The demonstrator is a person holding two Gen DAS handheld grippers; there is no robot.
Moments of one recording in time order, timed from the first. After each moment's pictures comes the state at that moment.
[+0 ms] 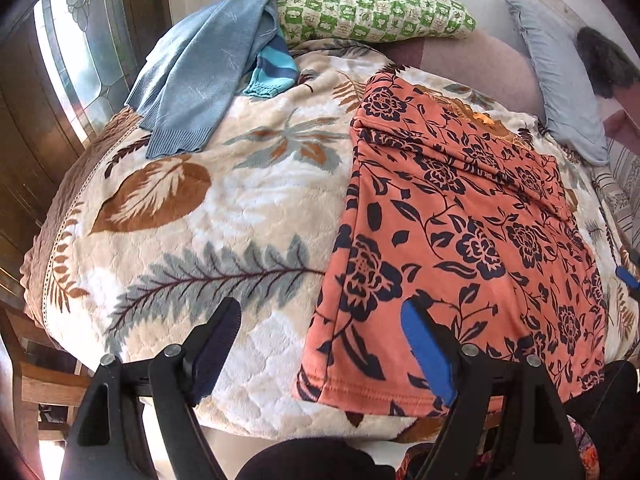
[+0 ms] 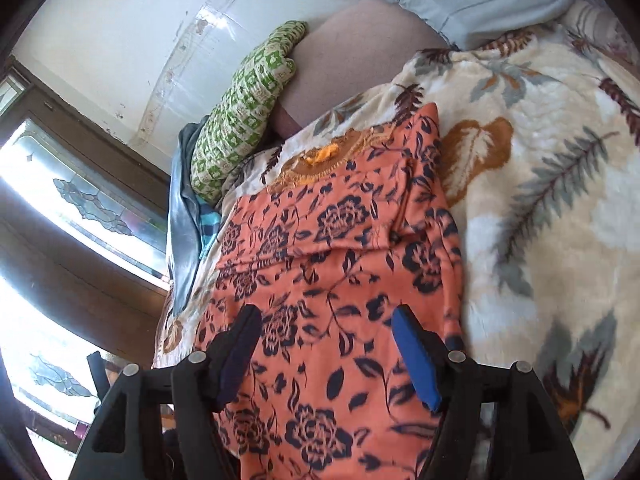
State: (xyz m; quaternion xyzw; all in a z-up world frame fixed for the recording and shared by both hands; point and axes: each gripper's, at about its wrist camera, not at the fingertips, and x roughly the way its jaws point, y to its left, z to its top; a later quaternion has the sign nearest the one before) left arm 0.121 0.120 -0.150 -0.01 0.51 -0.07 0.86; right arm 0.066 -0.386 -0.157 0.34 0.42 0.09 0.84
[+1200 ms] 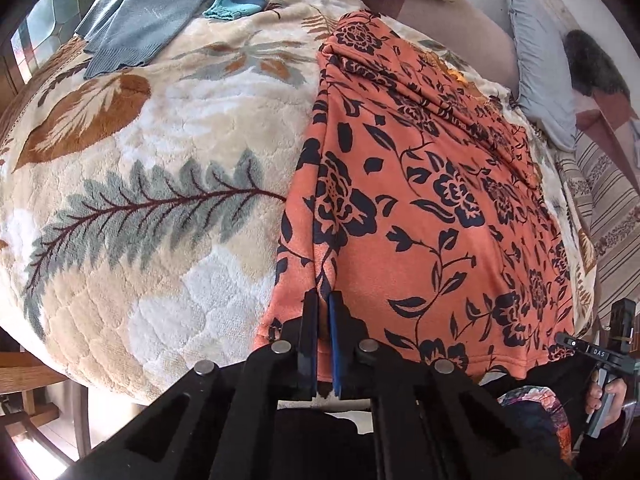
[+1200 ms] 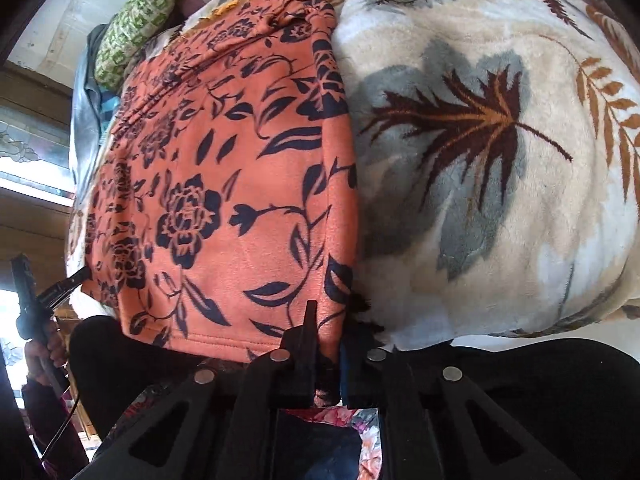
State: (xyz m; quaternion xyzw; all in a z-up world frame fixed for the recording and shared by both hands) left arm 0.123 0.125 -0.196 -0.08 0.58 -0.16 0.80; right arm -0.027 -0.339 -0.224 0.27 0.58 0.01 0.77
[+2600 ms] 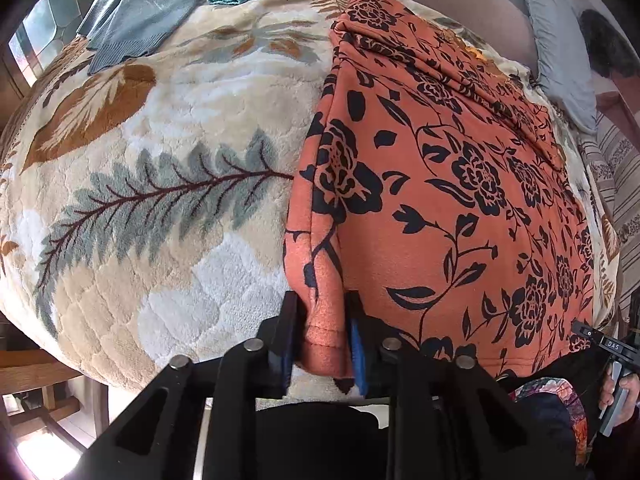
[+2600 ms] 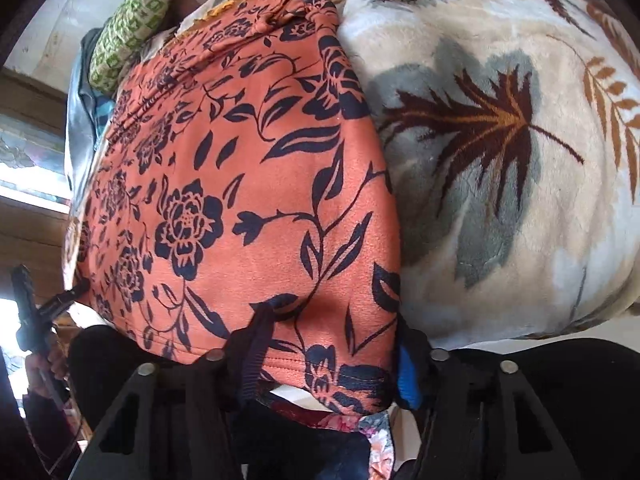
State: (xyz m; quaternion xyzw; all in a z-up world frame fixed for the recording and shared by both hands) left arm 0.128 0.110 -0.211 -0.02 0.61 -0.12 0.78; right arm -0.013 -0.336 -0.236 0.23 0.61 -0.03 0.76
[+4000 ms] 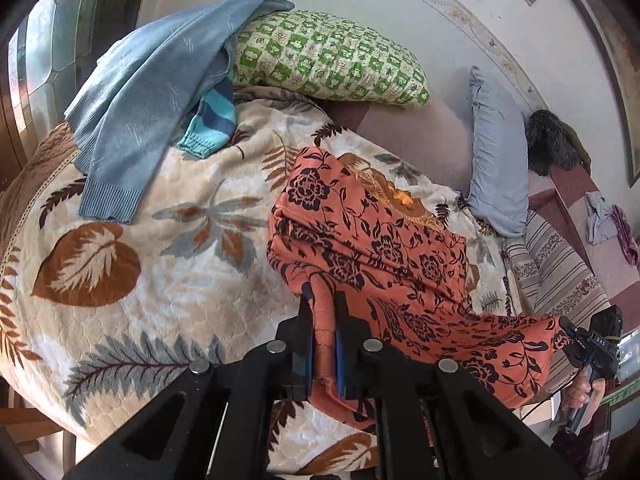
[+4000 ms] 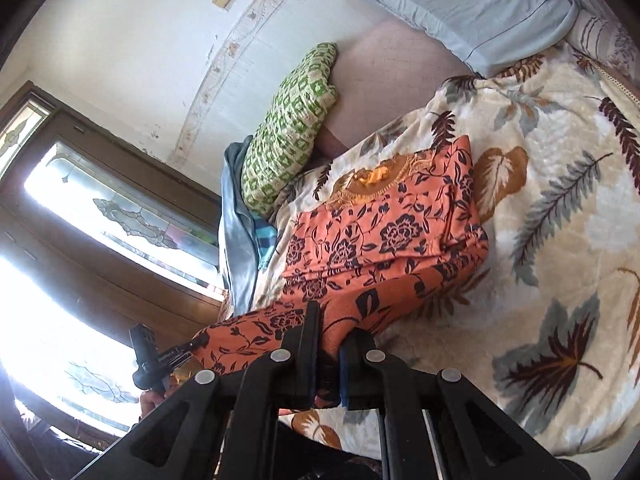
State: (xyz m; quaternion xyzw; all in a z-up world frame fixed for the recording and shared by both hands) left arm 0.199 0.124 -0.063 -0.15 0.48 -0.19 0.84; right arm 0.065 -0.397 -0.059 0.39 0.36 0.13 0.83
